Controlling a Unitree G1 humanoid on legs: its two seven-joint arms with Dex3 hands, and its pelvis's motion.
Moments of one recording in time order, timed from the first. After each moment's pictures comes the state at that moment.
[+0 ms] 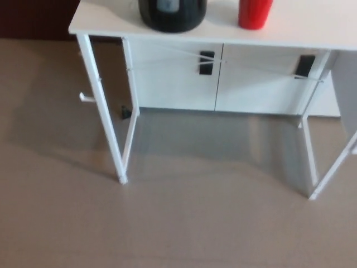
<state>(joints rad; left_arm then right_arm) 0.28 0.40 0.42 1.07 -0.28 -0.29 -0.46 0.46 -0.28 -0.27 0.62 0.17 -0.08 0.22</state>
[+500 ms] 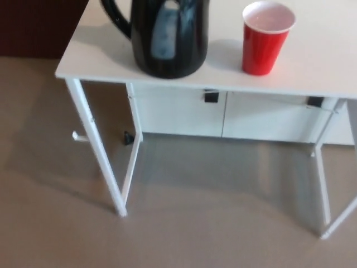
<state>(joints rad) 0.28 0.40 0.43 1.09 -0.28 -0.30 -0.45 0.47 -0.29 -0.27 0.61 0.16 -0.10 0.22</state>
